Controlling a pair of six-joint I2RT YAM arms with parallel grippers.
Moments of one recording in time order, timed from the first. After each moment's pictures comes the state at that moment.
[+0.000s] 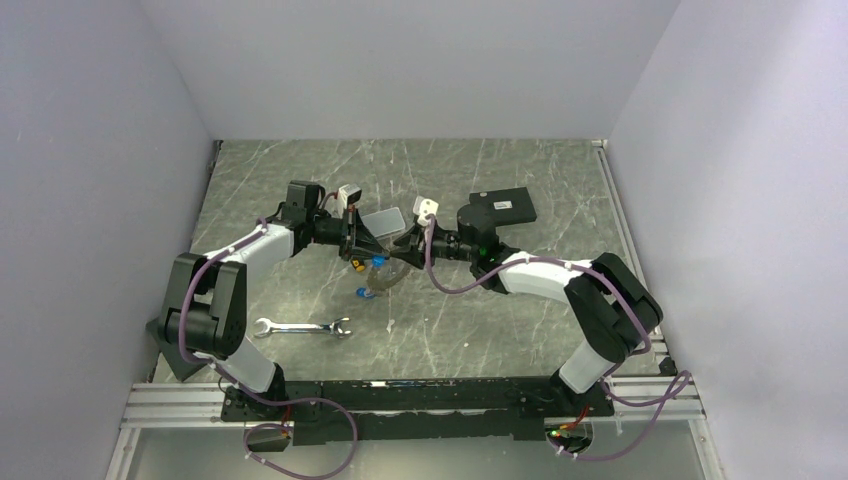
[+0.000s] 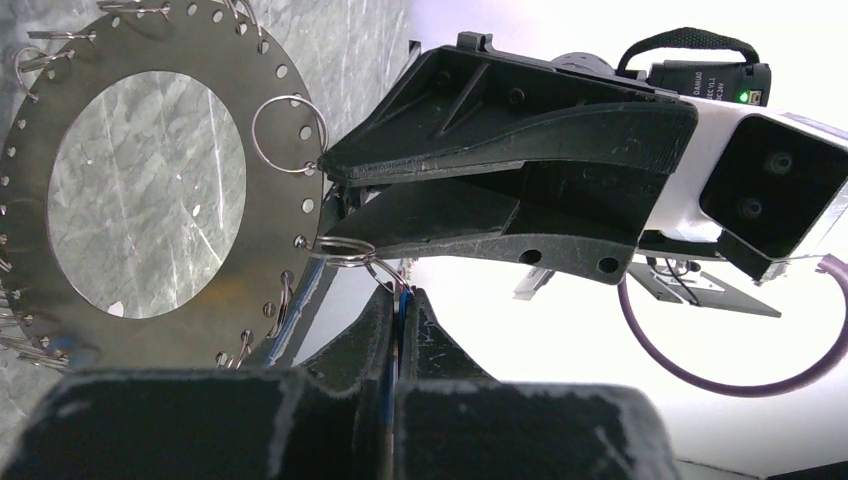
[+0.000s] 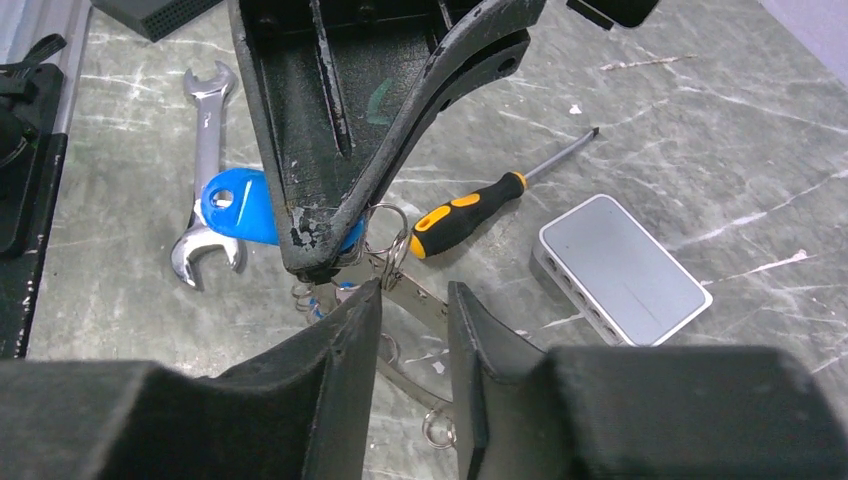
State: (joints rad) left arm -0.22 1.59 0.92 -0.11 1.23 -0.81; right arm 0.68 1.62 0.80 0.62 -0.63 -0.15
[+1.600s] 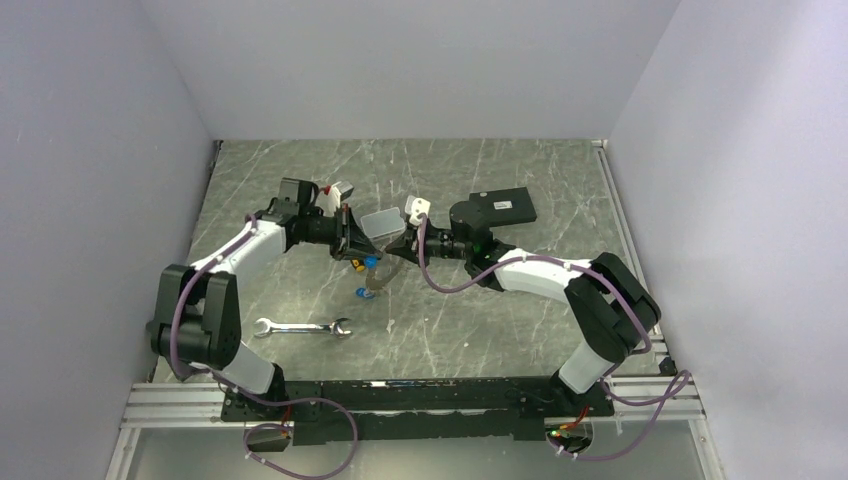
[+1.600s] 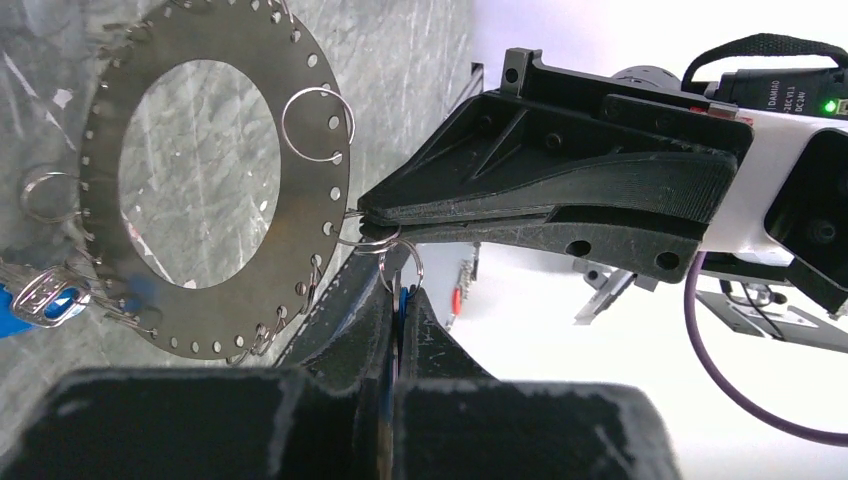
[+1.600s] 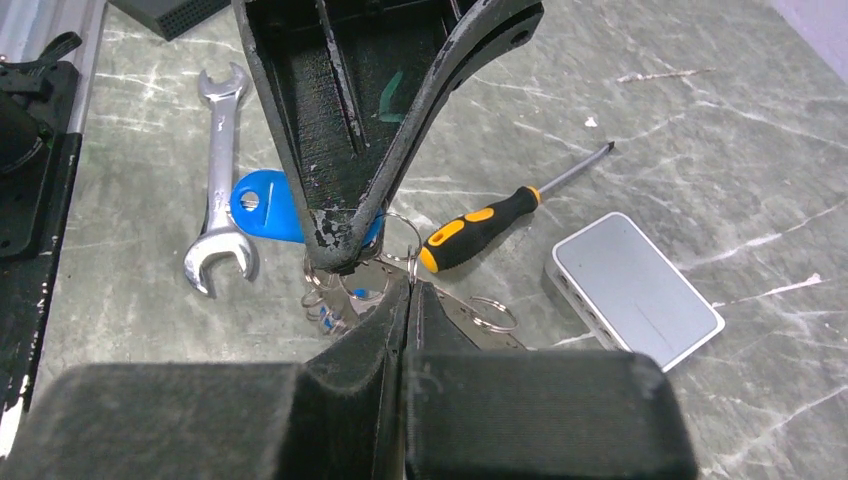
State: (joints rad) left arm -0.19 1.55 0.97 -0.34 1.12 -0.61; right arm 0.71 1.62 0.86 0.54 -0.63 -0.17
